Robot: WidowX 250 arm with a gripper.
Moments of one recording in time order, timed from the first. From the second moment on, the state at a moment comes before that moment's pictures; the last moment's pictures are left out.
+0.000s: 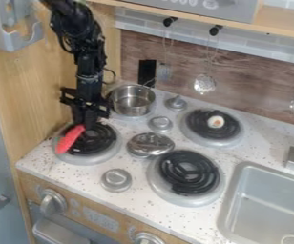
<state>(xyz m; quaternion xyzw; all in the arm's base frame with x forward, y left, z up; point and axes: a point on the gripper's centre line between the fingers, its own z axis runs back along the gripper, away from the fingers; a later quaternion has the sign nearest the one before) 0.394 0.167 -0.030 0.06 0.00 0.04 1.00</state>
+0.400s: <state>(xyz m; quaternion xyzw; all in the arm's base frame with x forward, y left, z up) 0.416 0.166 -0.043 0.04 0.00 0.04 1.00</state>
